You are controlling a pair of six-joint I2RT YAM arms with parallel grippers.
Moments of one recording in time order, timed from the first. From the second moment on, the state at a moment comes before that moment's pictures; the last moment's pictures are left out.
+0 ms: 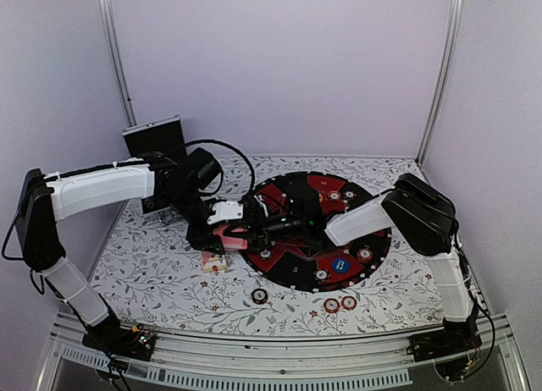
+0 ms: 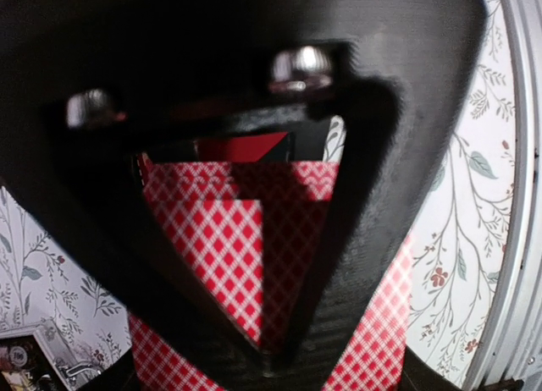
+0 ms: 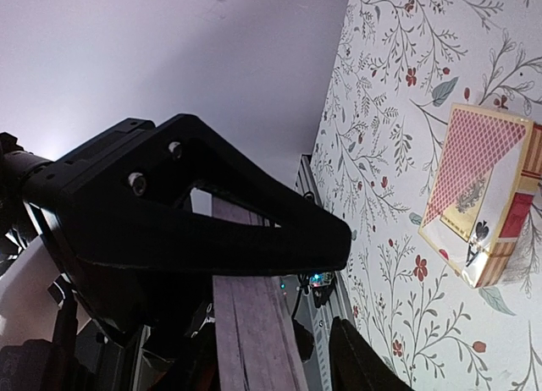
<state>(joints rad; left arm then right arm) -0.70 1.62 1.26 -0.88 0.22 0.80 0.89 2.26 1.35 0.80 -0.87 1.32</state>
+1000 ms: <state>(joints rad) -0.70 1.62 1.28 -0.88 0.19 0.77 0.89 2.25 1.29 0.88 -0.86 1.41</state>
